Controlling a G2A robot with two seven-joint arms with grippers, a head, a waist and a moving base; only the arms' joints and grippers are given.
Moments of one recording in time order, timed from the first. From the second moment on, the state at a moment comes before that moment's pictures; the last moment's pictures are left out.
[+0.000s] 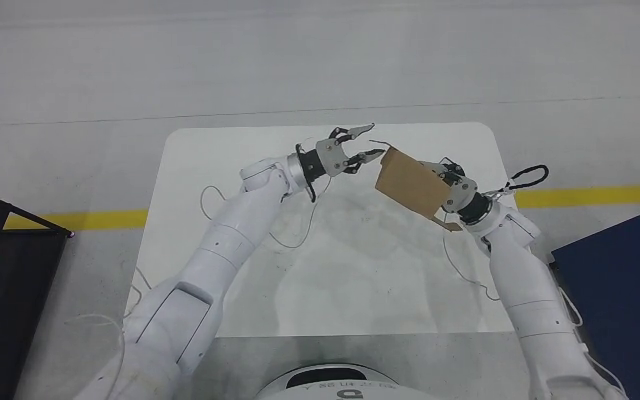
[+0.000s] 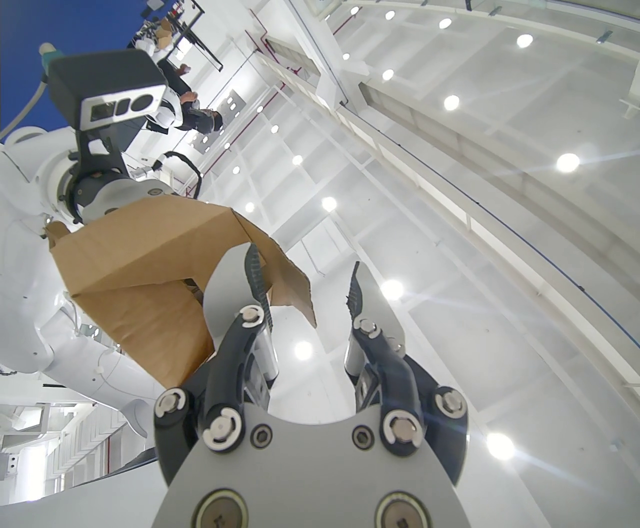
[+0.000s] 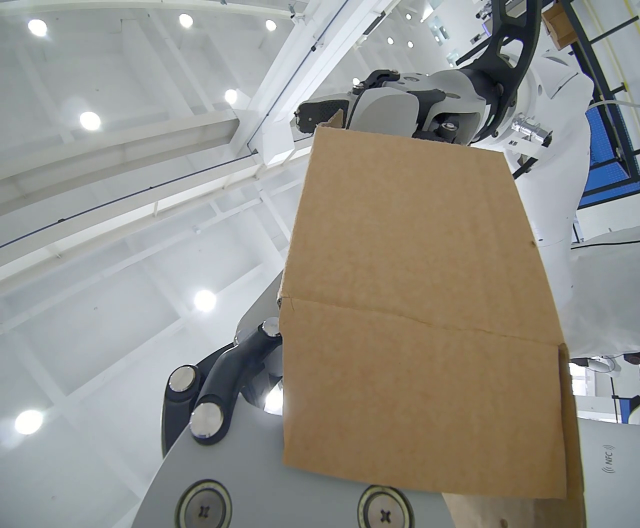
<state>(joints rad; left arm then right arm) 0.76 -1.57 -1.00 -0.74 -1.12 0.41 -1.05 -1.32 -1.16 1.46 -1.31 1.20 0.46 1.14</state>
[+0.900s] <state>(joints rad) 0.77 -1.57 -0.99 -0.75 -1.11 0.40 -1.02 -1.29 -1.16 1.43 -1.28 1.23 0.45 1.13</state>
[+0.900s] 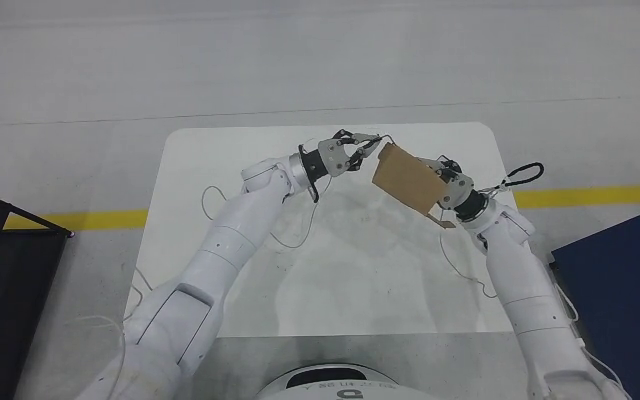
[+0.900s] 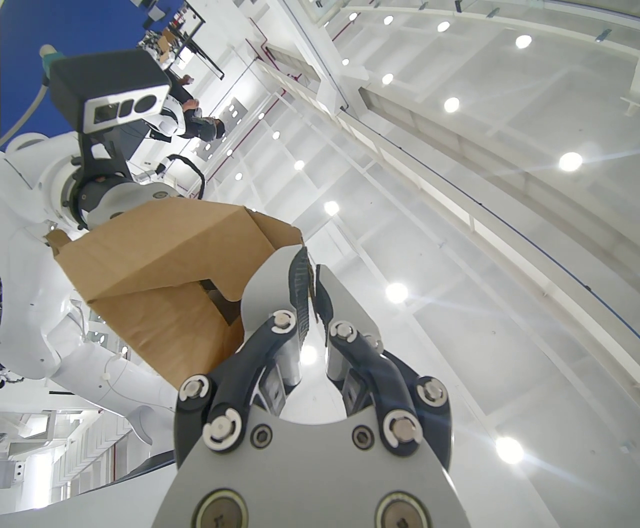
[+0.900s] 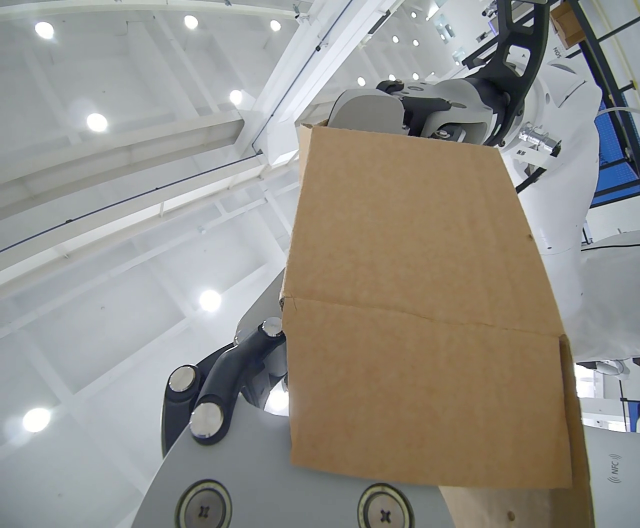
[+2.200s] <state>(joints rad) 0.72 -1.54 -1.04 -0.85 -1.01 0.45 -0.97 -1.33 -1.15 1.47 -1.28 1.30 0.47 1.19</state>
